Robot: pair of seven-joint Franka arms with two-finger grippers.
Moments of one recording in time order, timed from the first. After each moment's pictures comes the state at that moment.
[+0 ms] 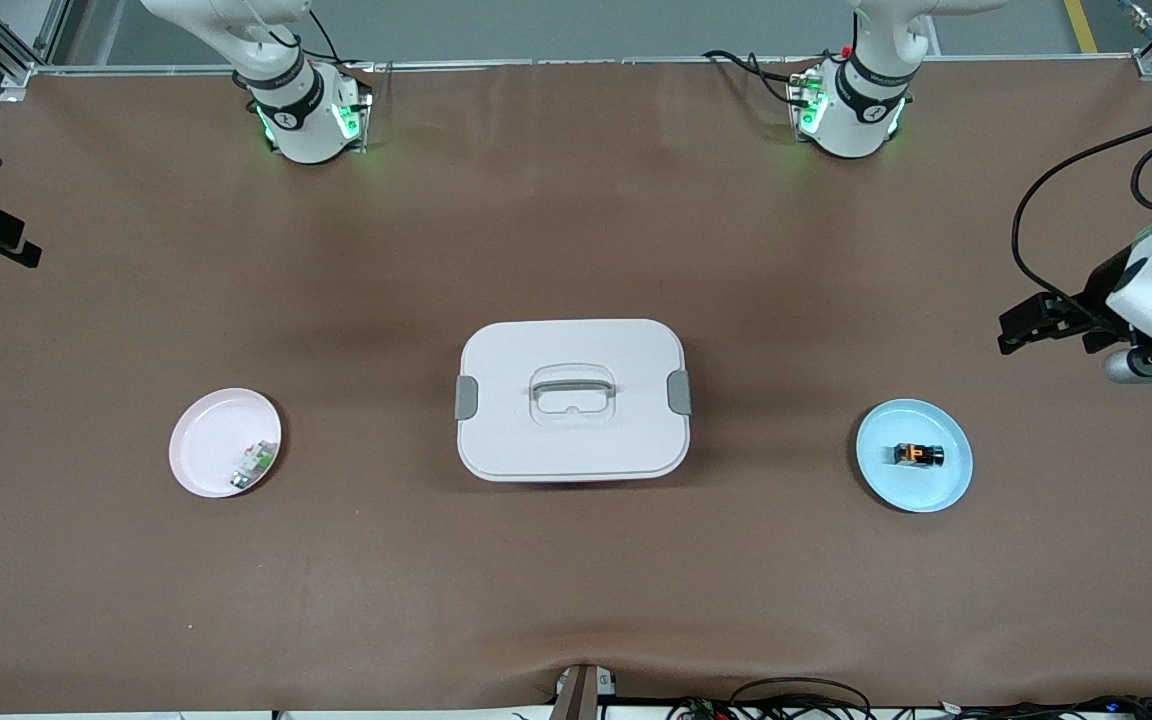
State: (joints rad) left arm -0.02 0.11 -0.02 -1.59 0.00 1.73 -0.04; right arm -0.03 0.06 -0.07 -1.40 0.04 1.41 -0.04
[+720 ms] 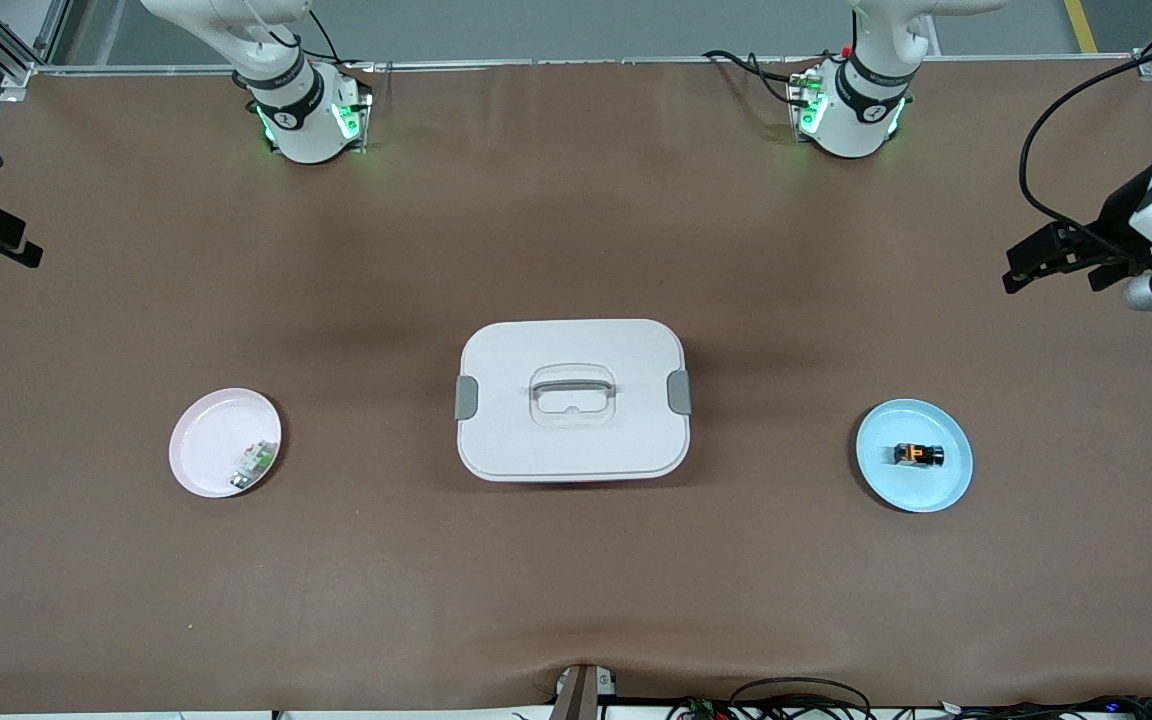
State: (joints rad) left arm -0.03 -0.04 -0.01 -1.68 -0.03 1.65 -0.06; right arm -0.03 0.06 -0.07 -1.40 0.04 1.41 -0.04
